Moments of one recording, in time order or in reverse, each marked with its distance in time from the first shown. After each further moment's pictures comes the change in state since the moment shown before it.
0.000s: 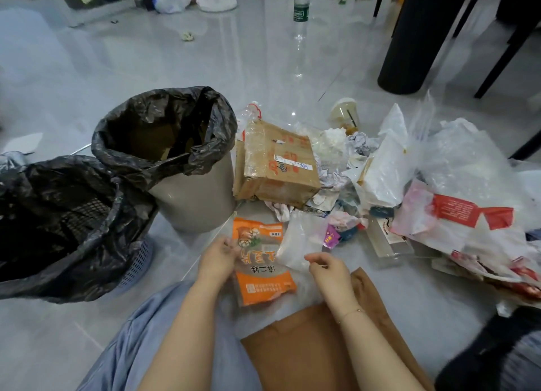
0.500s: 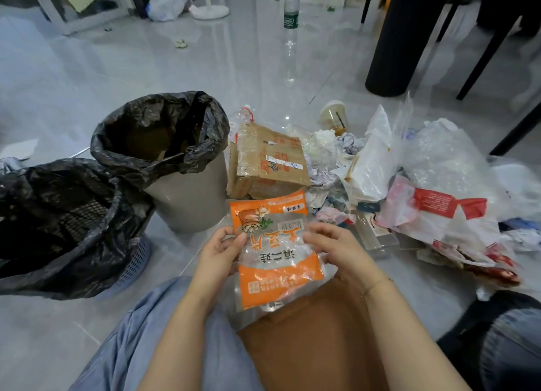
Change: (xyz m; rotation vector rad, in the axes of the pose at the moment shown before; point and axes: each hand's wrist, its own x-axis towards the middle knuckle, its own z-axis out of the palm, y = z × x) left_hand -0.075 0.037 -0.014 -0.649 -0.266 0.146; right_hand -0.007 -0.045 -0.057 0.298 -0.280 -0.030
